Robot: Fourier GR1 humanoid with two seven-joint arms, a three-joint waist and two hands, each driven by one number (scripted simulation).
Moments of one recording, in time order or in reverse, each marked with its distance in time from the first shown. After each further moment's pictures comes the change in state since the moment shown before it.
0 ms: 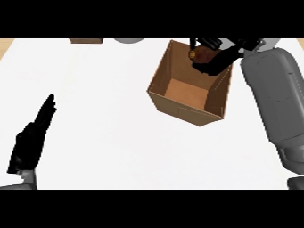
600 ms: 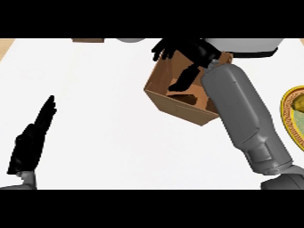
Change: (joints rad) left arm 0.006 -0.002 0.007 0.011 0.000 -0.015 -0.028; right arm -0.025 0.151 0.050 0.230 0.087 -0.174 0.070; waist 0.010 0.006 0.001
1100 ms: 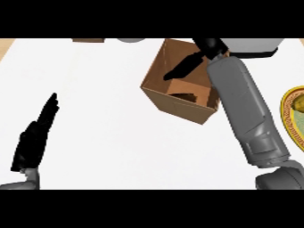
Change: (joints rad) left arm -0.021 -0.011 -0.005 0.006 -0.011 0.008 0.010; right arm -0.062 0.025 -0.226 0.099 -0.193 -0.089 -0.011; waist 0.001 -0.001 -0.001
